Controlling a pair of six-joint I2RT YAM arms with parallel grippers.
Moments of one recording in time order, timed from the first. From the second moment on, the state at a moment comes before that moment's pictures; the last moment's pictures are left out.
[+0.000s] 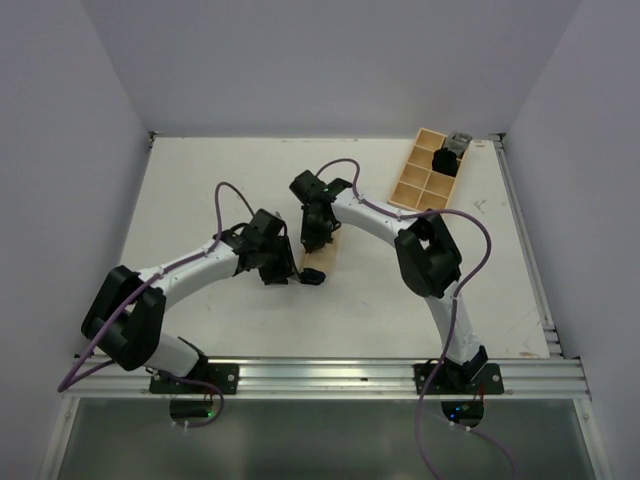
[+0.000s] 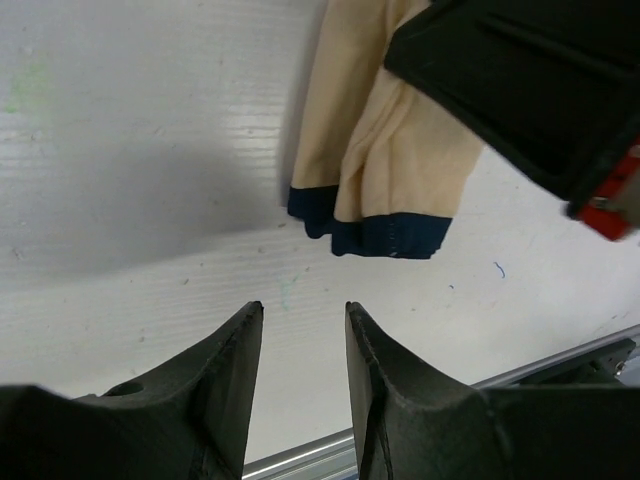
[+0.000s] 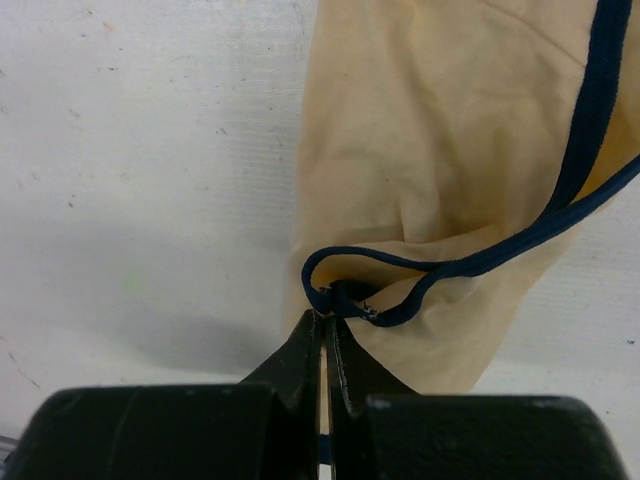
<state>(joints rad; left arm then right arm) -0.59 1.46 0.85 -0.49 0.12 -0.84 0.75 2.20 1.83 -0.87 0.01 0.82</state>
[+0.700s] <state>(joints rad) -0.59 1.51 0.88 -0.44 0.14 -0.79 0.75 2.24 1.86 -0.86 0.01 0.81</state>
